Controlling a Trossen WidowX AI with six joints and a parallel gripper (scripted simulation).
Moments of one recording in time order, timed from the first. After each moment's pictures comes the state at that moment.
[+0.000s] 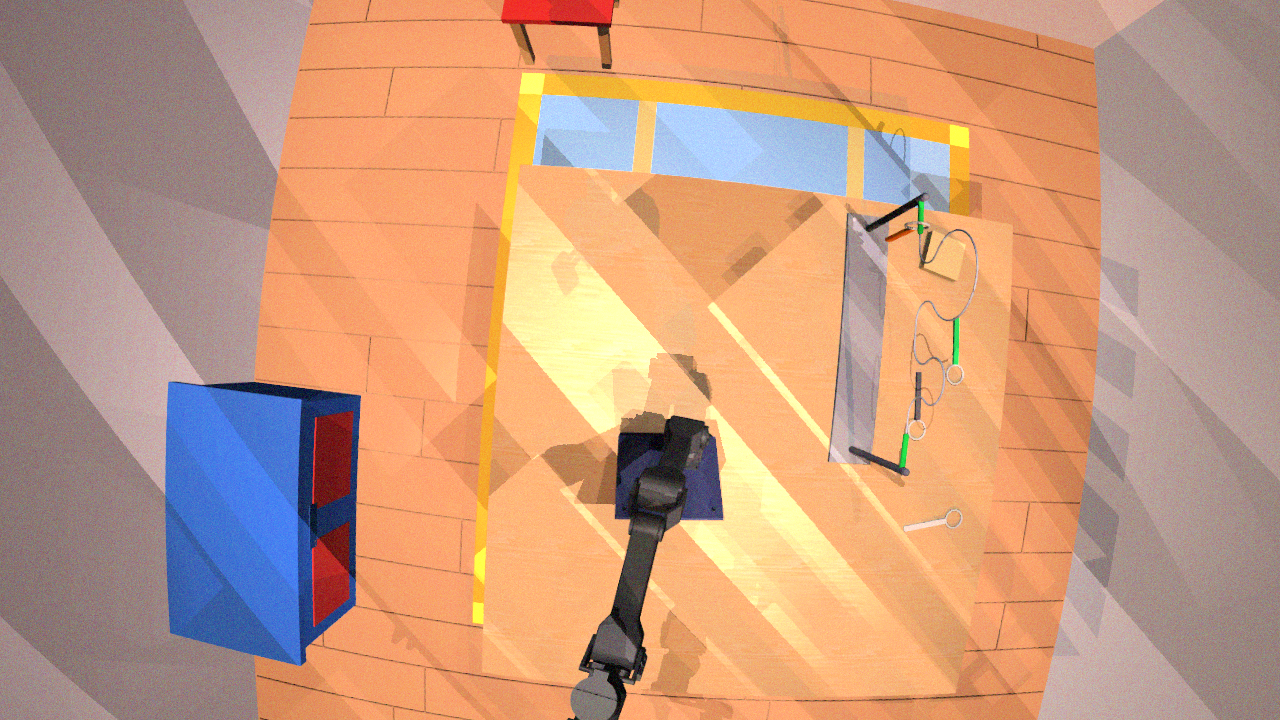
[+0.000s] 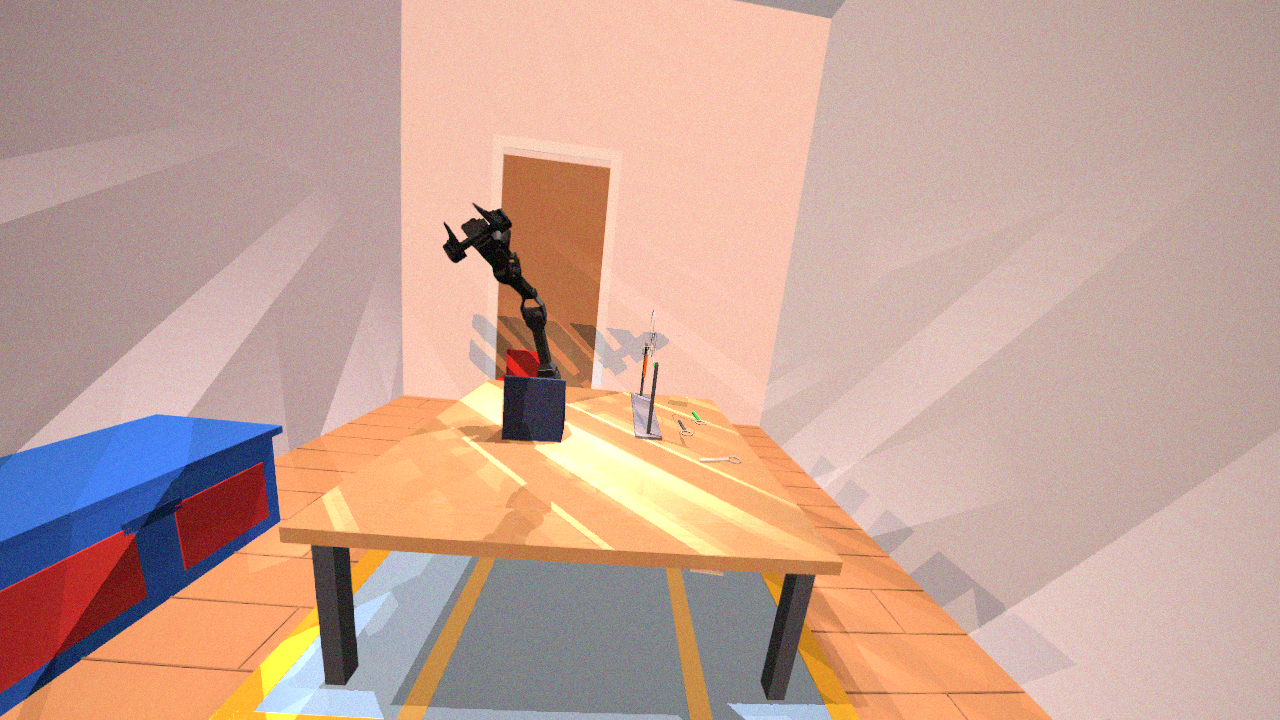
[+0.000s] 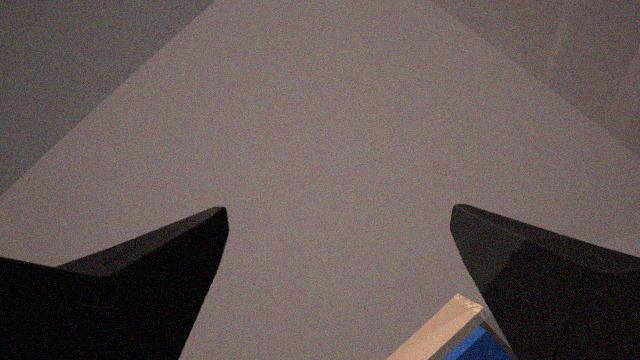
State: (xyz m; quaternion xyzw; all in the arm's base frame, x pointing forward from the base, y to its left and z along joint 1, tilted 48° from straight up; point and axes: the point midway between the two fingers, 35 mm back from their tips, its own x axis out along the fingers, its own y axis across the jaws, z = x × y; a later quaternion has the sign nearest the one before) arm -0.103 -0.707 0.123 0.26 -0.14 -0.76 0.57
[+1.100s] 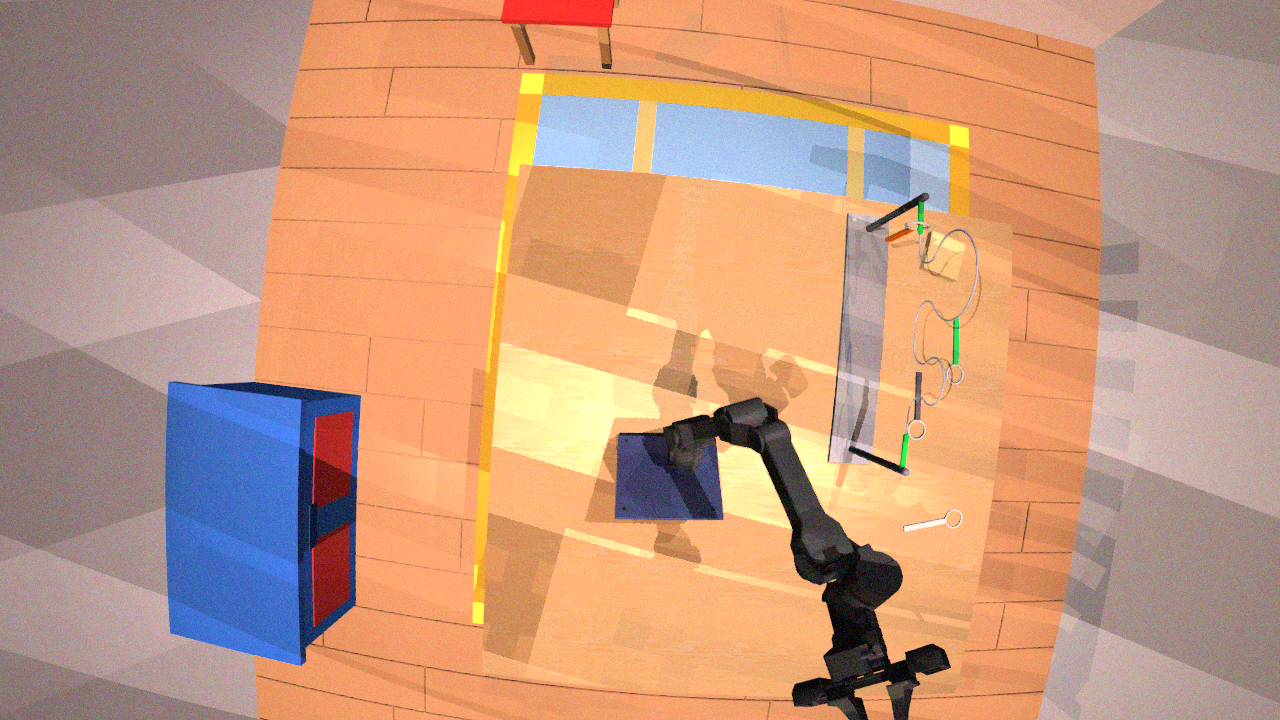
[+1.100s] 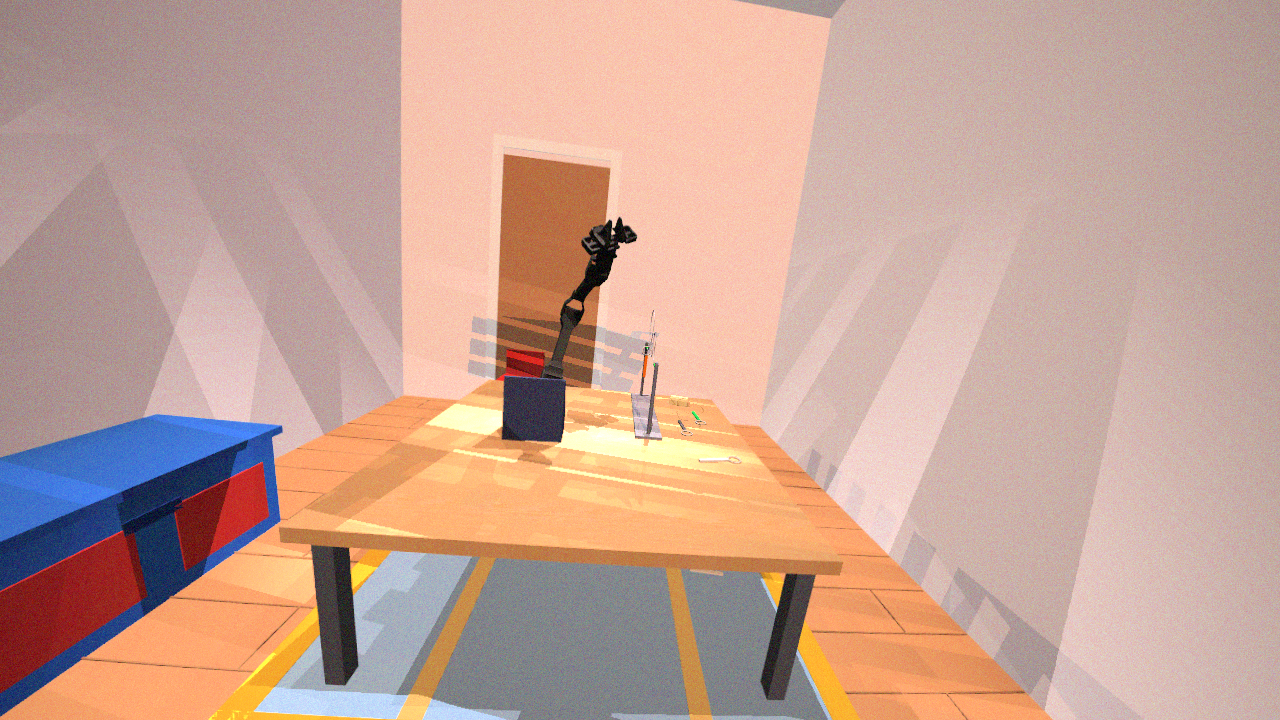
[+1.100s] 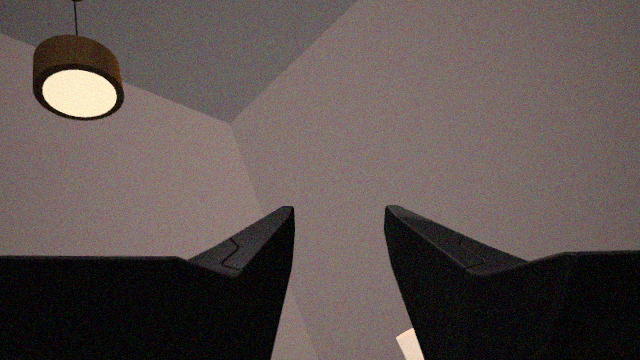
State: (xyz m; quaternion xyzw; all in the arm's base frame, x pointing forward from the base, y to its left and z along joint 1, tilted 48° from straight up) arm 0.263 -0.592 0.283 0.28 -0.17 -0.60 0.73
